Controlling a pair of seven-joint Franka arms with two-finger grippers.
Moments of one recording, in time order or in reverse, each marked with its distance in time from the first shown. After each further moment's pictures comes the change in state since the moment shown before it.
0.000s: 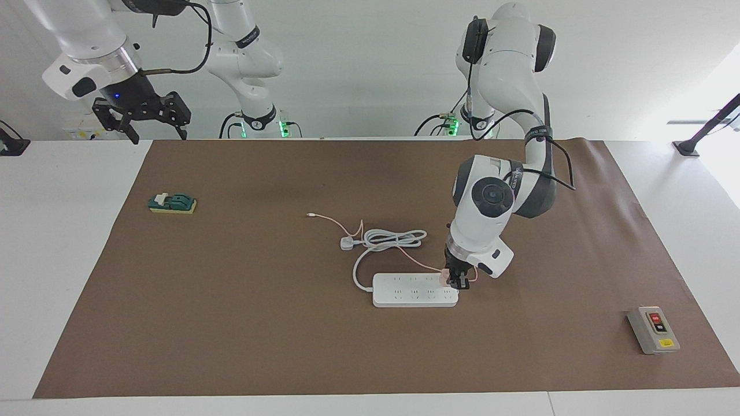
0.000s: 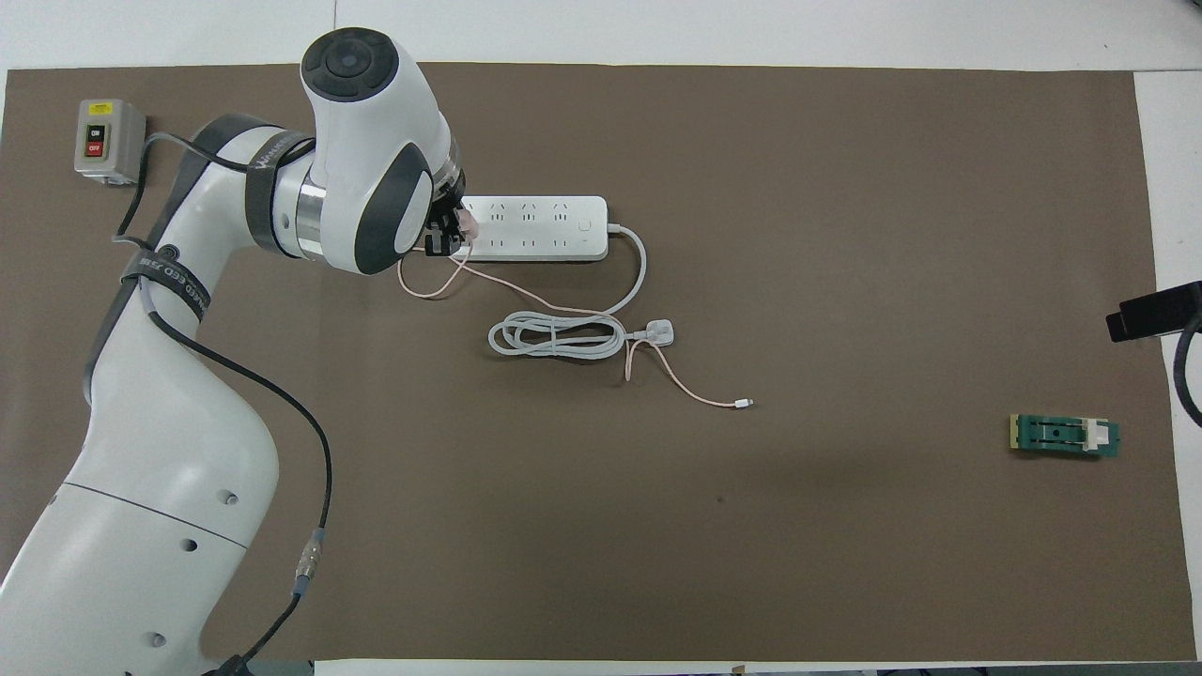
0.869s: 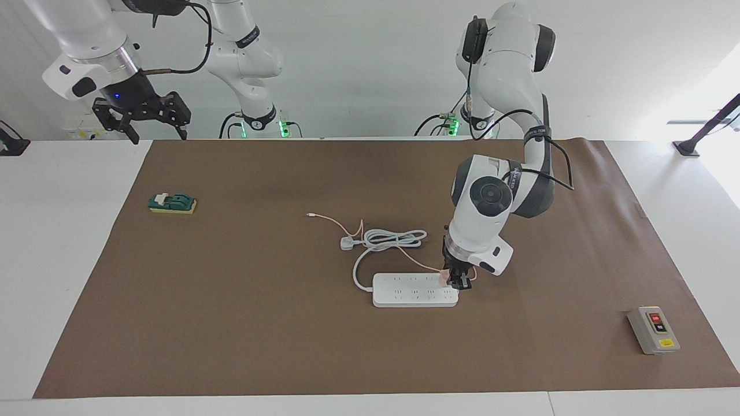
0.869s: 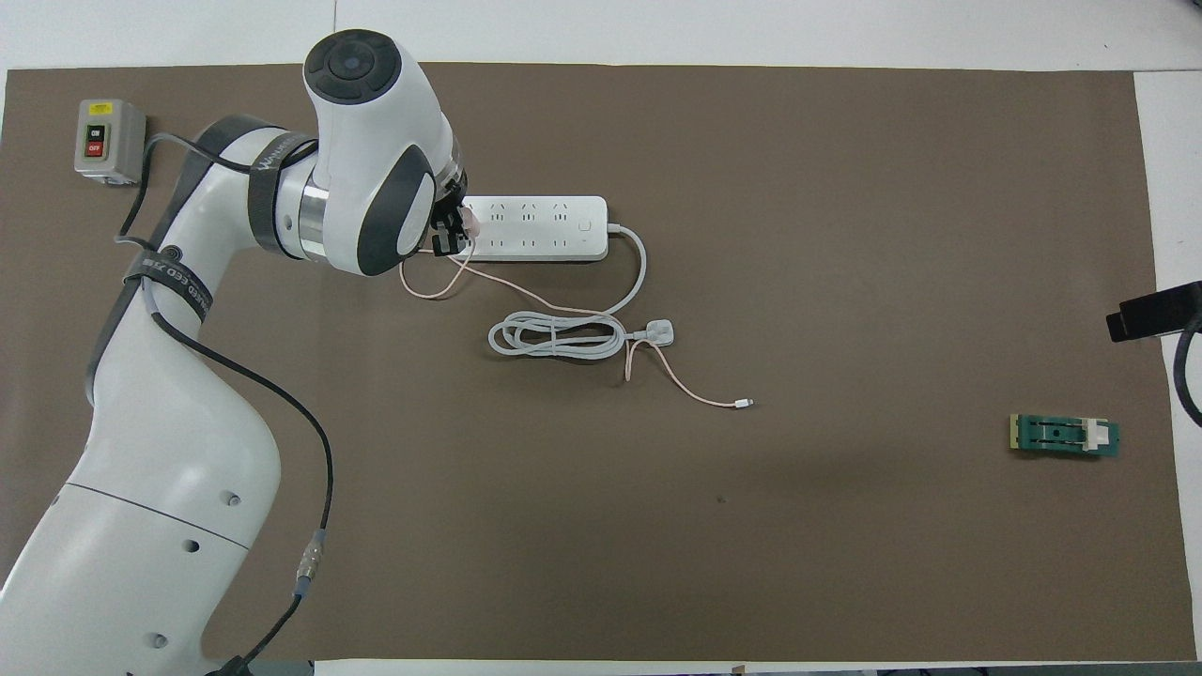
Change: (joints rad) left arm -0.003 0.000 0.000 -0.003 0.005 0.009 -0.085; right arm 0.000 0.000 0.000 0.000 0.000 0.000 0.000
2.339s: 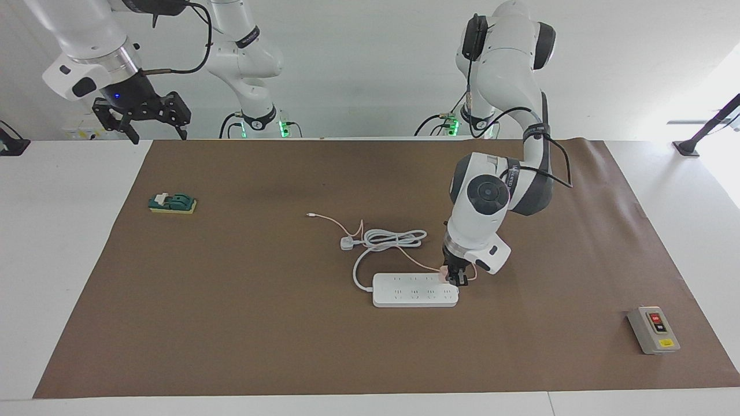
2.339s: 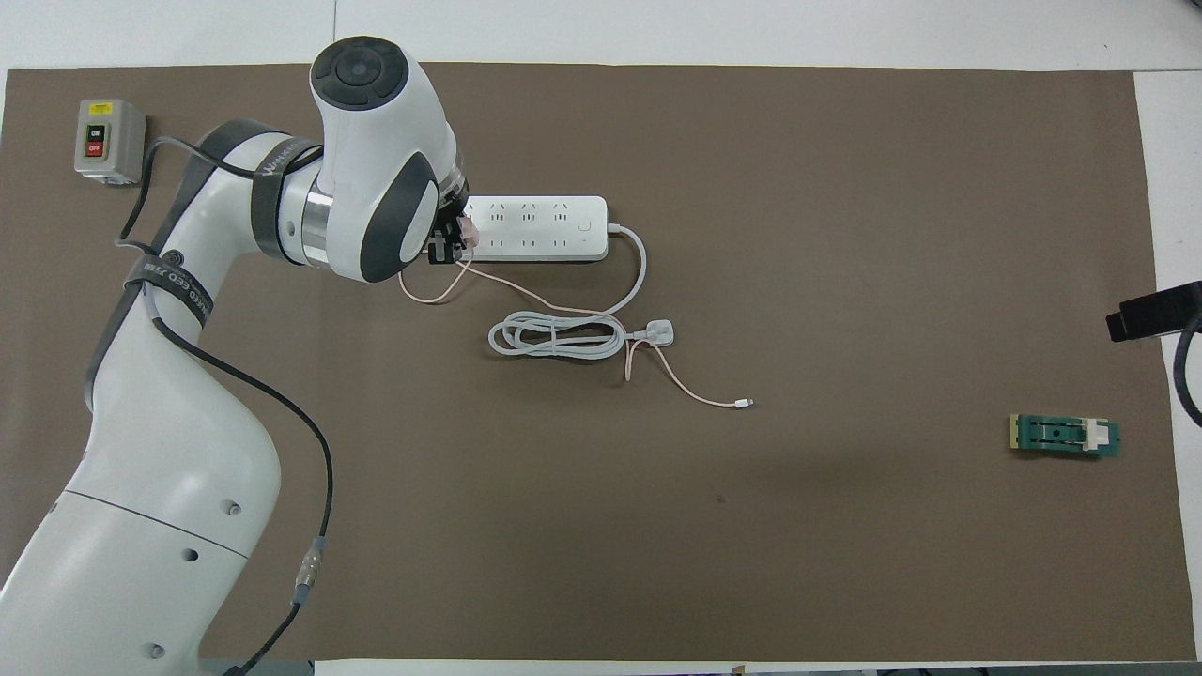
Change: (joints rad) left arm -0.010 -0.020 0.000 -0.032 0.012 -0.019 0.071; right arm 0.000 0.000 0.000 0.000 0.000 0.000 0.000
